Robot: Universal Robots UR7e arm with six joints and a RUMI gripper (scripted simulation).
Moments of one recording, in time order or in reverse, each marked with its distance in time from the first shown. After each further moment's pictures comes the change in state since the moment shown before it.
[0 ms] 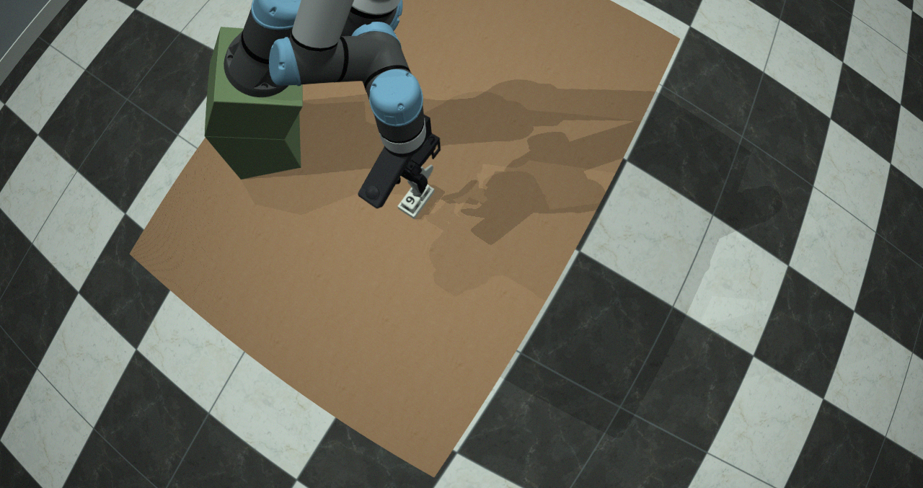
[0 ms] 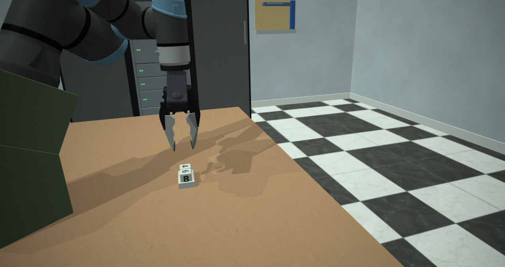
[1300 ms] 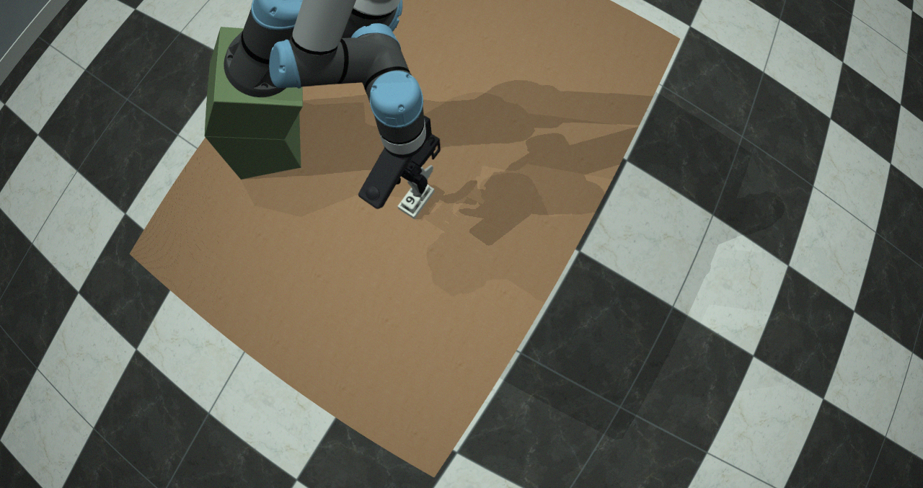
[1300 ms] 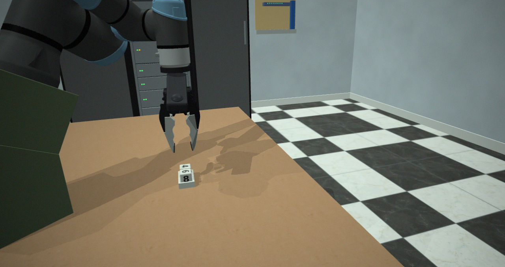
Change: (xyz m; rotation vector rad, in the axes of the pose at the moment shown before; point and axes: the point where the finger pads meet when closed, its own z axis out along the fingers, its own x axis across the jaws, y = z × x) arm 0.001 0.001 0.005 -0.002 0.003 0.000
